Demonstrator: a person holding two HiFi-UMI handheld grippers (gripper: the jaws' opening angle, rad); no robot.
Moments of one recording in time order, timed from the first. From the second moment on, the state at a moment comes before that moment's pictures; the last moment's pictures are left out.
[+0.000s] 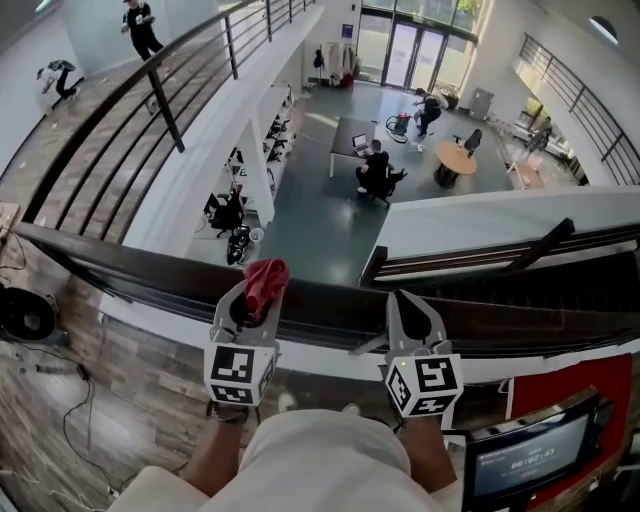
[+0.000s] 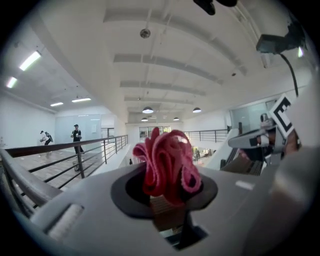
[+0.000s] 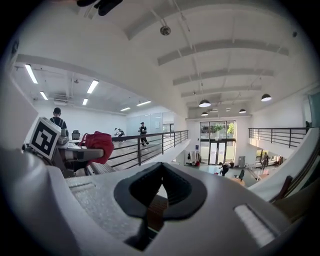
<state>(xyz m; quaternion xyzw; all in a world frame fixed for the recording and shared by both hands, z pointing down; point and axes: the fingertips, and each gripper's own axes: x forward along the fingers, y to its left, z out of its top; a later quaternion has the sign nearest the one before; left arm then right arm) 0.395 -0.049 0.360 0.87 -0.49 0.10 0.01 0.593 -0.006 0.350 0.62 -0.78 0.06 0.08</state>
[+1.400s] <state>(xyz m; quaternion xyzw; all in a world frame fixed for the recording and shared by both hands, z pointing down) 0.487 -0.042 0.283 0.91 -0.41 0.03 -0.10 0.616 0.000 0.279 0.64 -0.76 -0.02 0.04</state>
